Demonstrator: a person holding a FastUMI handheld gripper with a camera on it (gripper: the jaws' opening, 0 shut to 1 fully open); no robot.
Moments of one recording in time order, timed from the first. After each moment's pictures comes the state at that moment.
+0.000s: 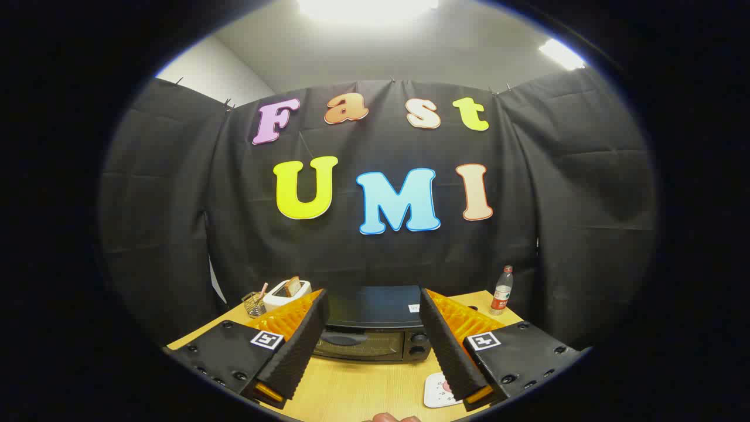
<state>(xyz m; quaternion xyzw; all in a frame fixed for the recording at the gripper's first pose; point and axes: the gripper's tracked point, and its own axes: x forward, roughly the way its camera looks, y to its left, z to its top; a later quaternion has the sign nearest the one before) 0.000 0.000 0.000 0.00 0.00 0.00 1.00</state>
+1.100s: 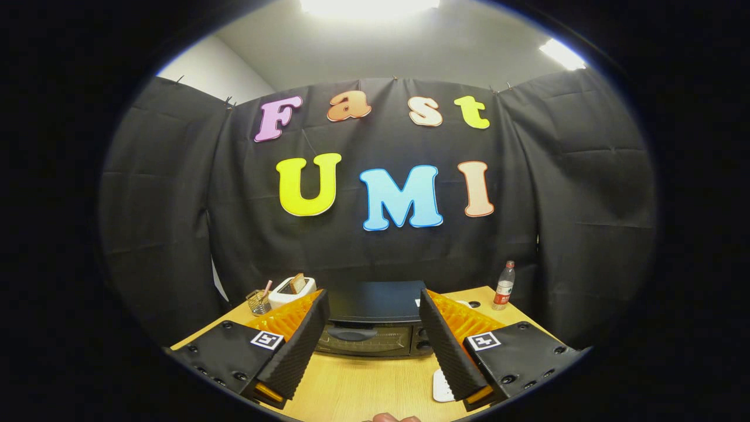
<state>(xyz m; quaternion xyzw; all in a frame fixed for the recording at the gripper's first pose) 0.003 0.019 -0.015 -0.01 0.02 -0.01 1.00</state>
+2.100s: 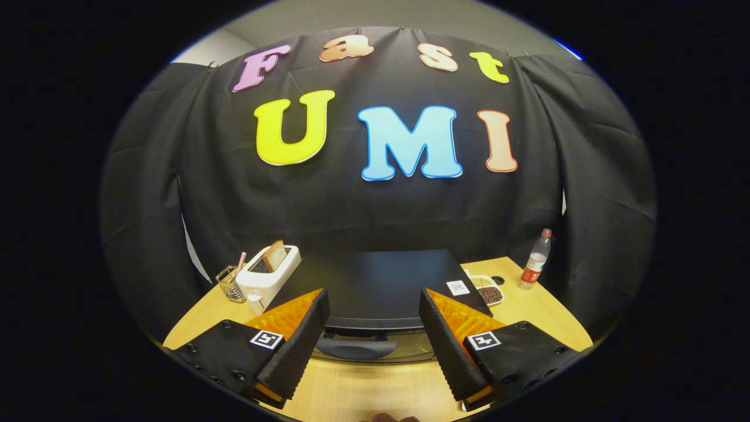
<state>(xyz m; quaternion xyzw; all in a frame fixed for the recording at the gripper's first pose) 0.166 0.044 -0.115 0.00 0.15 -0.02 0.99</state>
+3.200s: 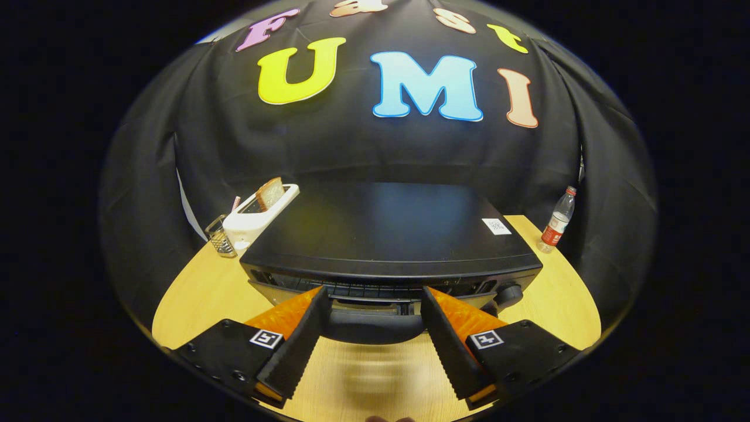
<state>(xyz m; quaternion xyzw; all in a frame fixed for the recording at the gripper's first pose) 0.165 0.061 -0.205 -0.02 0.25 0.00 0.97</state>
